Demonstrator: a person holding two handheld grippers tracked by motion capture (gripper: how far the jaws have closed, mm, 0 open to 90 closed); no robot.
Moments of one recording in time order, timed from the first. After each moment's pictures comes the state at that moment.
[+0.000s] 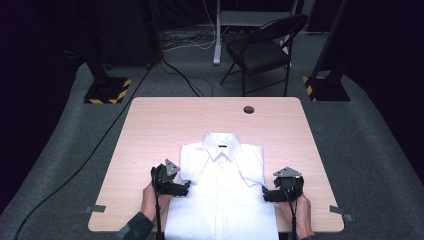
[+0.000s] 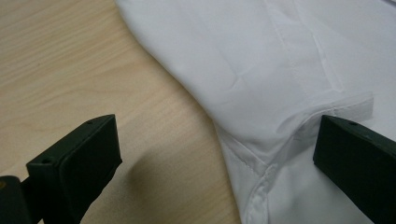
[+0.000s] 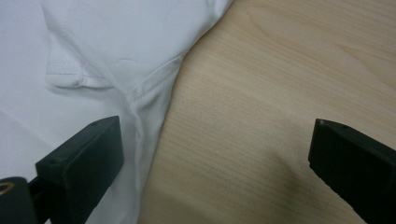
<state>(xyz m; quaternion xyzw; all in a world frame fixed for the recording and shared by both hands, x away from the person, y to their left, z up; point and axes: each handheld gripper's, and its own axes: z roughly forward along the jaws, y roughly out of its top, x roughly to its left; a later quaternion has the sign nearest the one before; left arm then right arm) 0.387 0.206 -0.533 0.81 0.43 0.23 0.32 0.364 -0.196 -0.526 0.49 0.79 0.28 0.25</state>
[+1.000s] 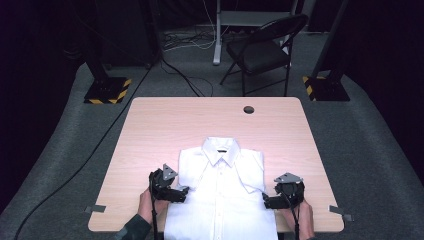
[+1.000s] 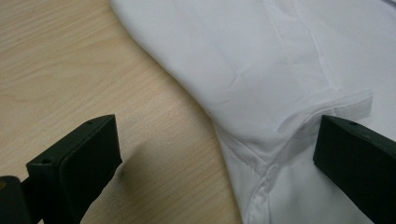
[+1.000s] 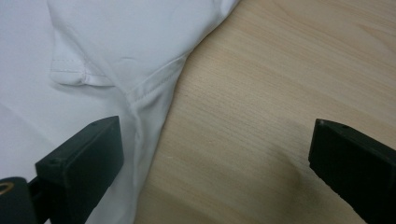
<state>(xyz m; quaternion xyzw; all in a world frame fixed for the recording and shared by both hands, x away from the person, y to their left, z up) 0.371 0.212 -0.533 0.82 0.42 0.20 0.32 0.346 -0.196 -0.526 0.49 0.80 0.28 0.23</state>
